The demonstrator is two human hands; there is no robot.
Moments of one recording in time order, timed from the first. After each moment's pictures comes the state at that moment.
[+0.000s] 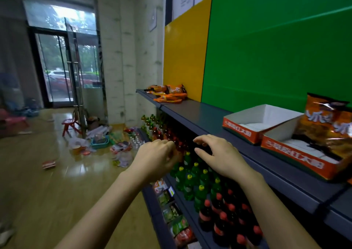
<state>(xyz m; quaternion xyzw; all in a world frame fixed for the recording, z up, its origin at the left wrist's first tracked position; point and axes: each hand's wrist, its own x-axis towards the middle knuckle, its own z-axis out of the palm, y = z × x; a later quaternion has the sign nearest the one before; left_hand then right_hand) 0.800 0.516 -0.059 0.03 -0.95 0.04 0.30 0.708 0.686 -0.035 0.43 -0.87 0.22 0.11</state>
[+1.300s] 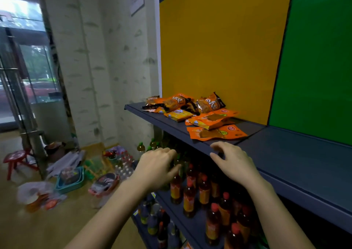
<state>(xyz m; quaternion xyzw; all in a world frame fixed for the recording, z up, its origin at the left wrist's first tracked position) 0.383 -0.065 -0.053 -0.06 -0.97 0.04 0.23 0.309 0.133 -0.050 0.22 -0.94 0.25 0.11</state>
